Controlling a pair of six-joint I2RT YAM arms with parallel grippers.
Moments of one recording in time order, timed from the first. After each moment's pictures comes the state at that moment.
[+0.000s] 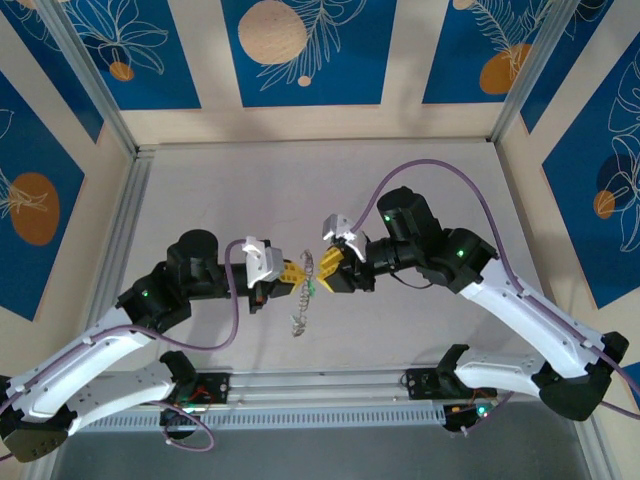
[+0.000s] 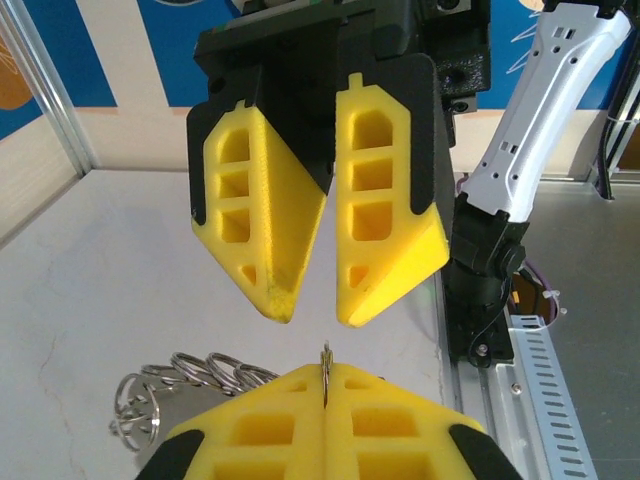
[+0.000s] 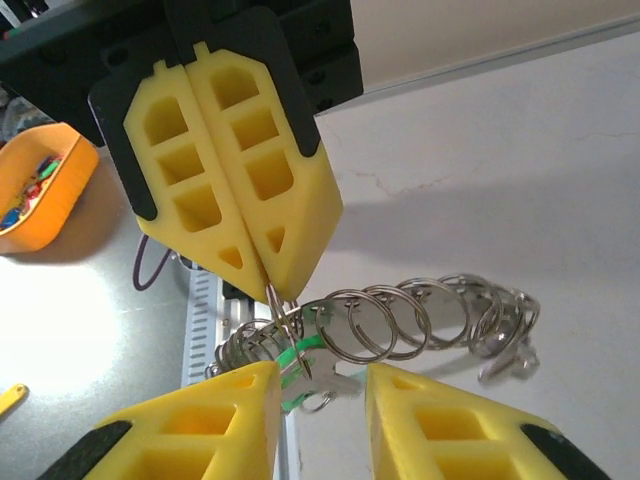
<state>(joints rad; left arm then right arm) -0.88 0.82 0.92 -0.35 0.51 0.19 0.82 1.10 1.26 -0.77 -0.65 -0.16</state>
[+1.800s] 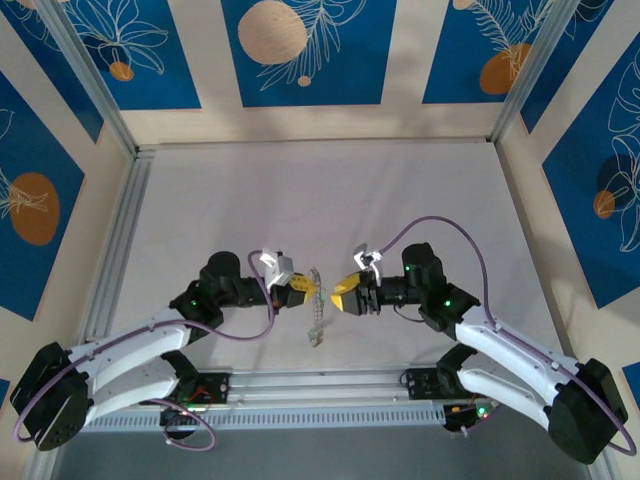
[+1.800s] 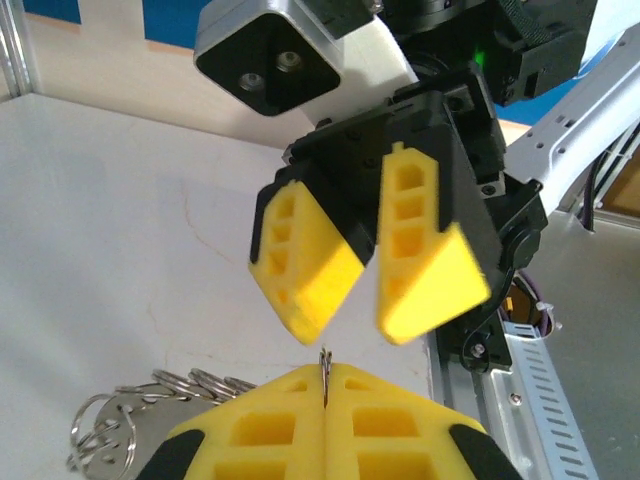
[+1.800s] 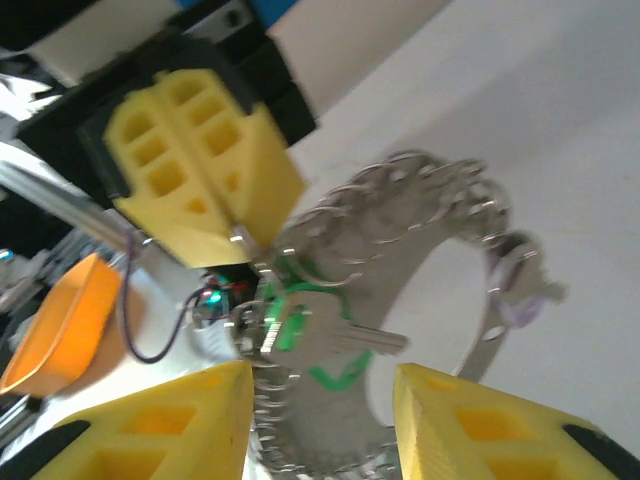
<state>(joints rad) -0.77 0.97 0.44 0.36 0.67 -0.06 0.65 0.87 0.44 0.07 -0.81 0.38</state>
